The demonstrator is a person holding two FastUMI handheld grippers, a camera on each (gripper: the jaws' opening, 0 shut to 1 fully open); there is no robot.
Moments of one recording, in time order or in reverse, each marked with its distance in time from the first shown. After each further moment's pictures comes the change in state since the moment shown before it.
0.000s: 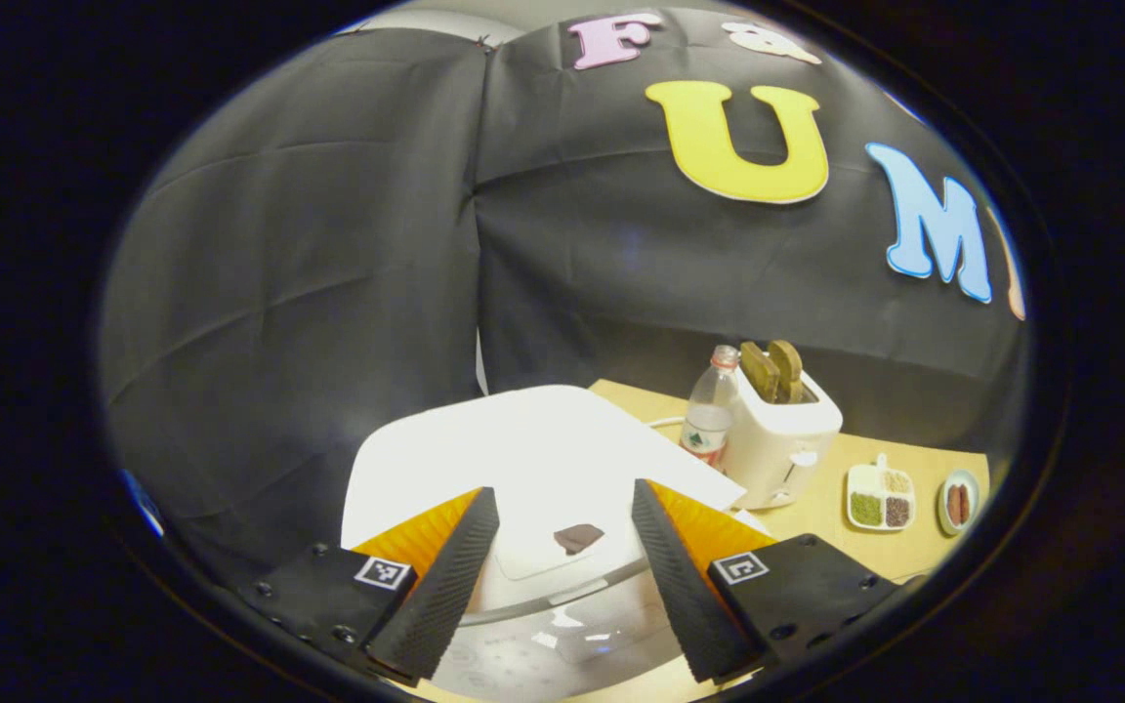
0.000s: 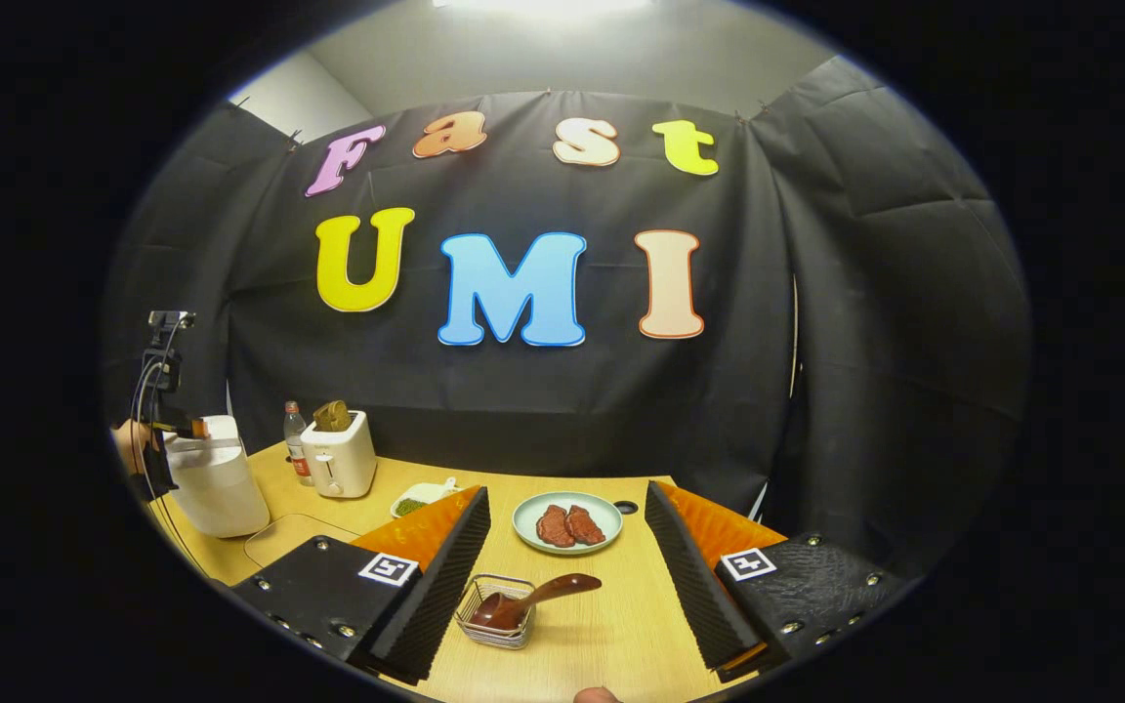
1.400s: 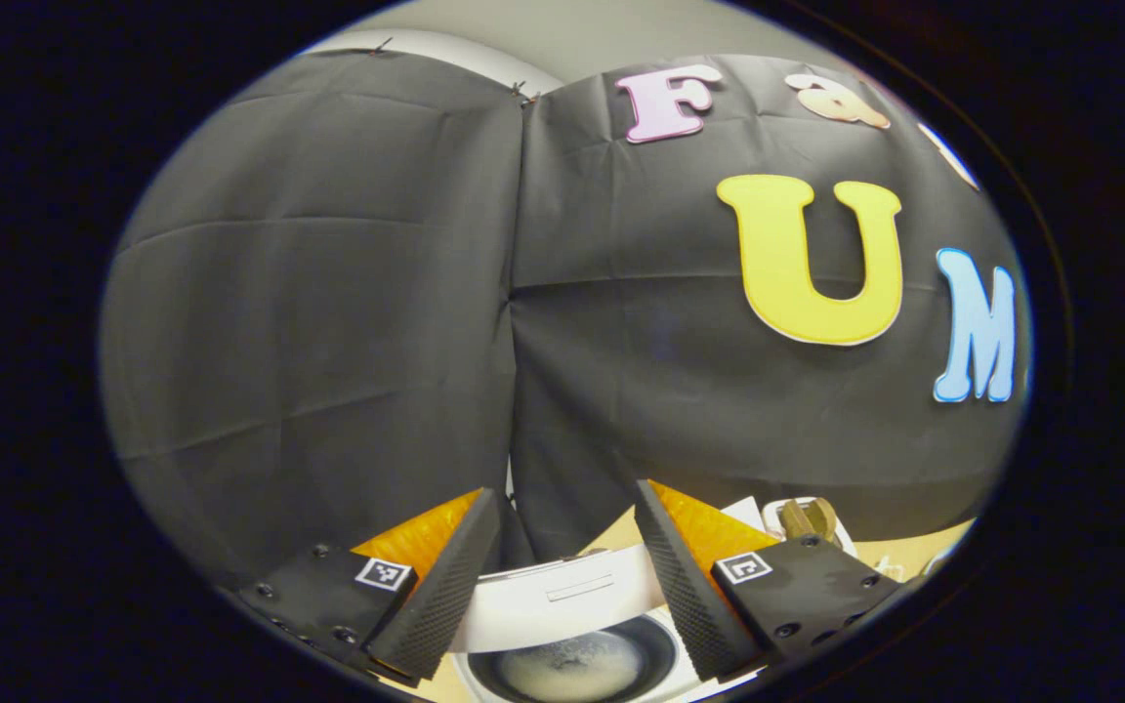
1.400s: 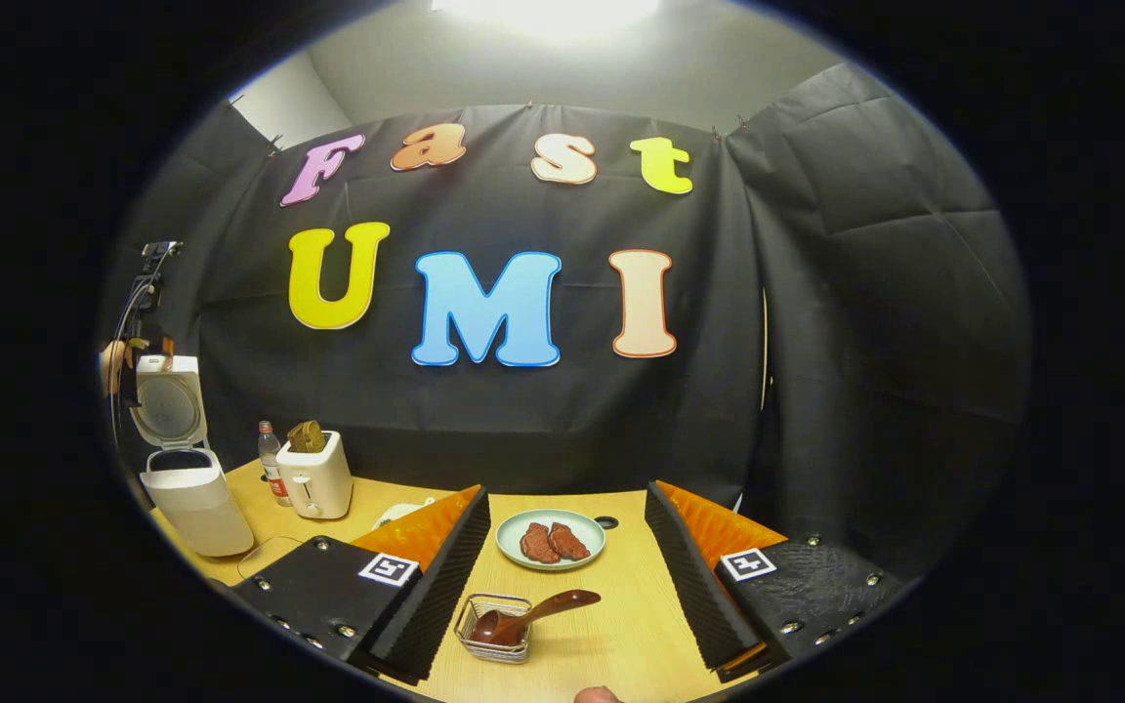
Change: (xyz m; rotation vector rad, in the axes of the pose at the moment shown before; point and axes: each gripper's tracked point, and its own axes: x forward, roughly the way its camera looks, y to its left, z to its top) left arm 0.016 0.071 0.198 -0.076 -0.252 0.051; right arm -0.002 -0.008 0.017 0.022 -0.052 -0.107
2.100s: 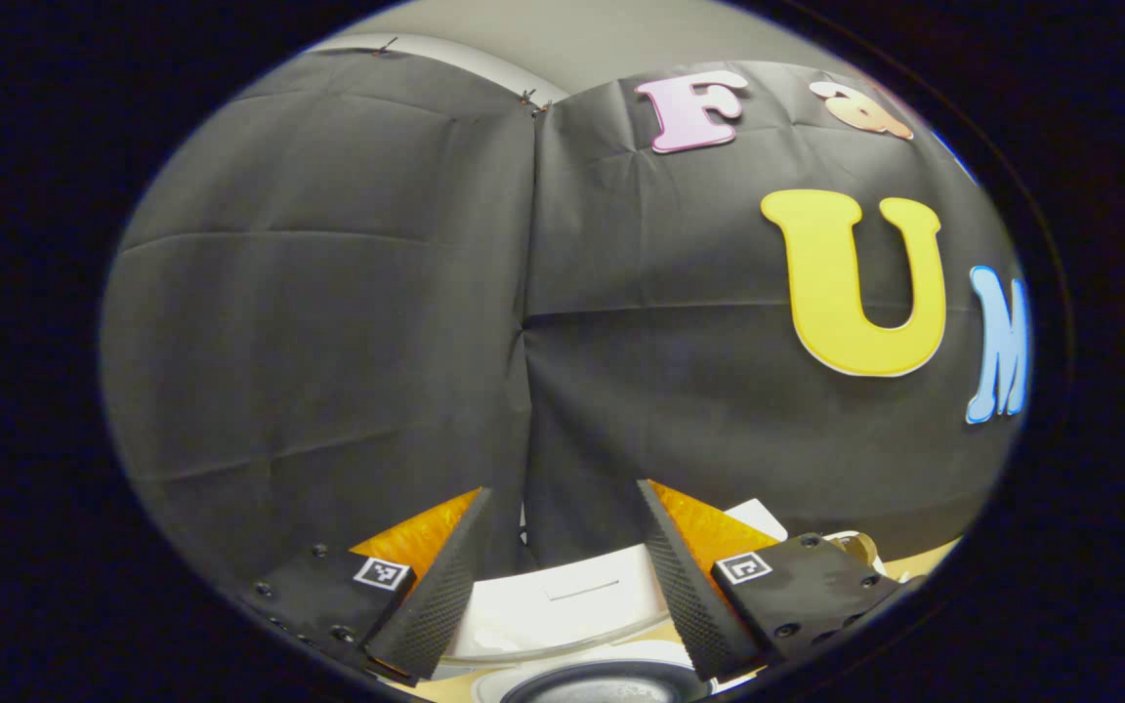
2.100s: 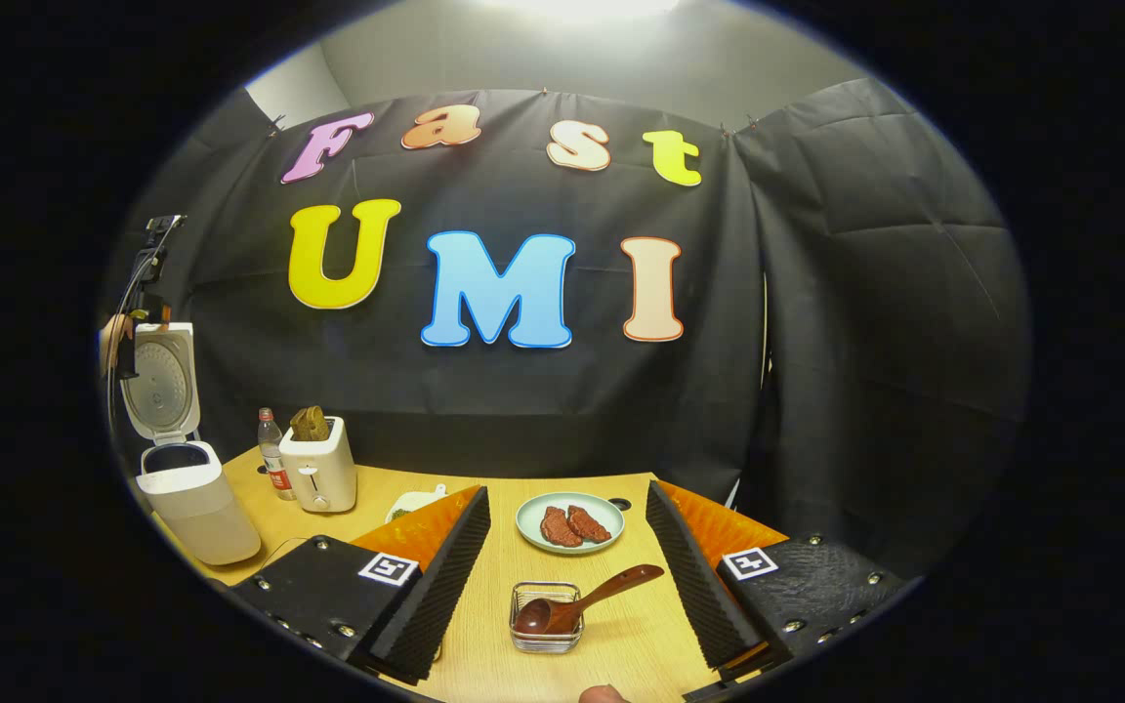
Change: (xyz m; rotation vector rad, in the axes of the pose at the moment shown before) left arm 0.088 0.043 0.054 0.011 -0.081 0.023; right arm -0.007 0.064 -0.010 -0.016 0.037 -0.056
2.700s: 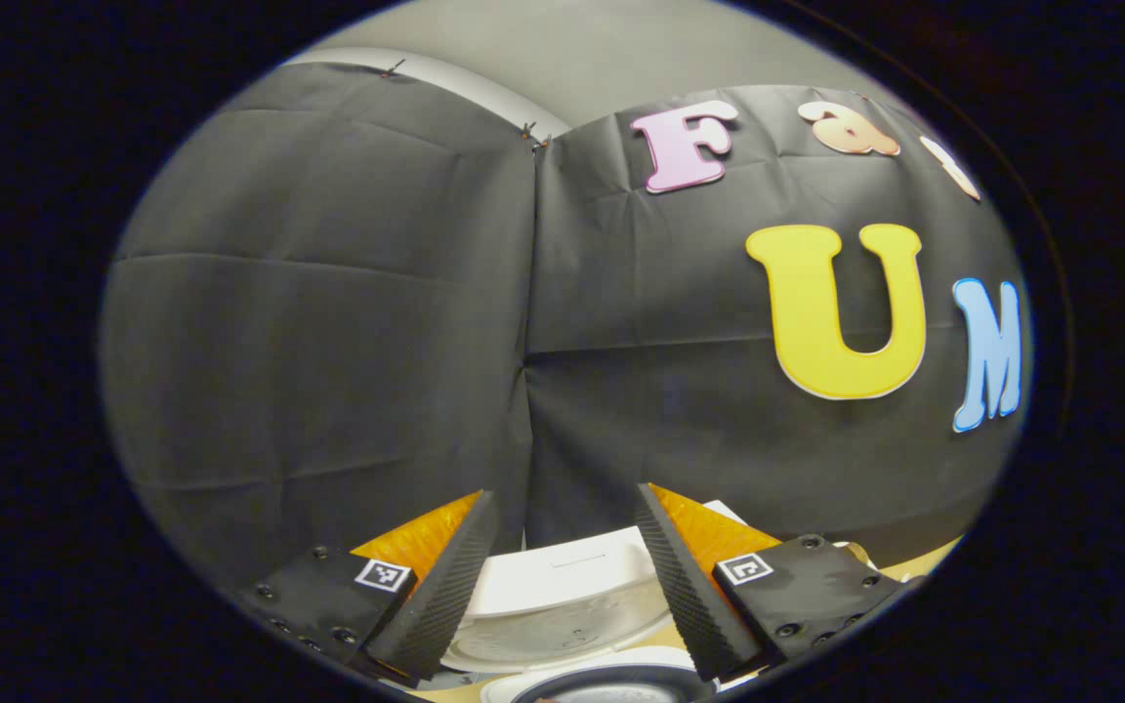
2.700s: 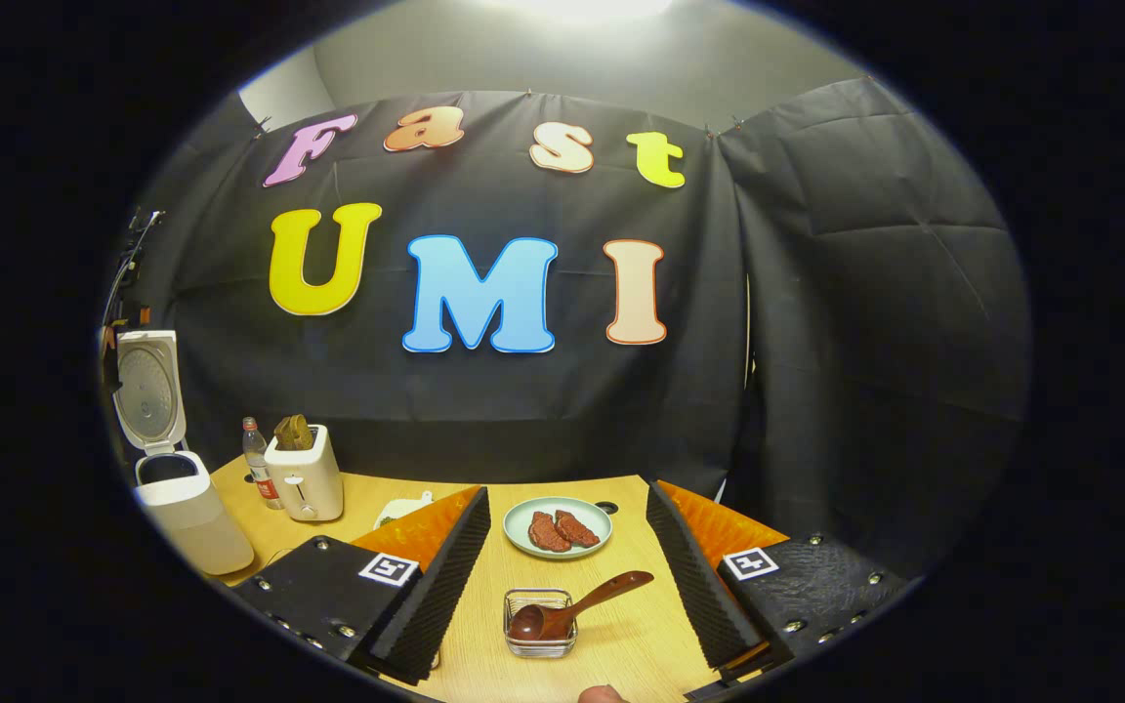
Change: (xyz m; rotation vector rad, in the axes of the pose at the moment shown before) left arm -0.013 0.009 0.013 0.003 -0.095 0.001; right arm 0.002 0.000 0.004 0.011 0.013 -0.062
